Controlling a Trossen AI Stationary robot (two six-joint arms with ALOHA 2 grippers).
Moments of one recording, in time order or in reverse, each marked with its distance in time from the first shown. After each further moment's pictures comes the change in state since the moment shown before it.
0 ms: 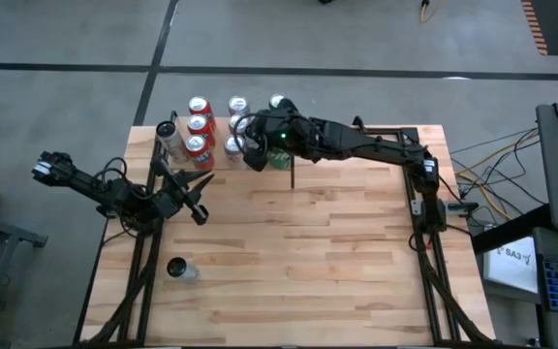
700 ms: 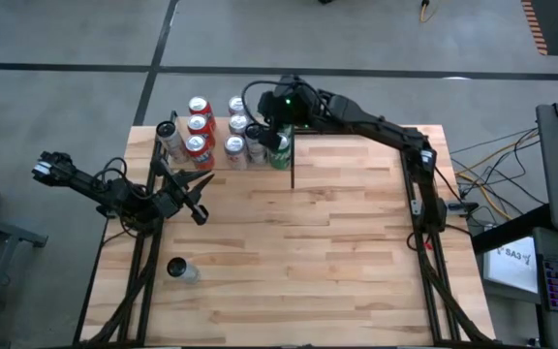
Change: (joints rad) left arm 0.000 0.000 0.000 0.000 0.000 0.000; right arm -0.172 0.023 0.084 -0.115 -0.204 -0.304
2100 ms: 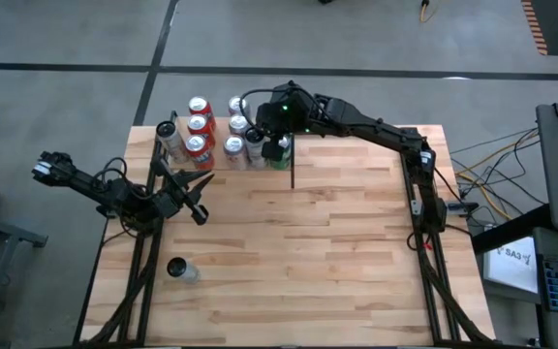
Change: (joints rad) left arm 0.000 0.000 0.000 0.000 0.000 0.008; right arm 0.016 0.011 -0.007 -0.064 -0.157 -0.034
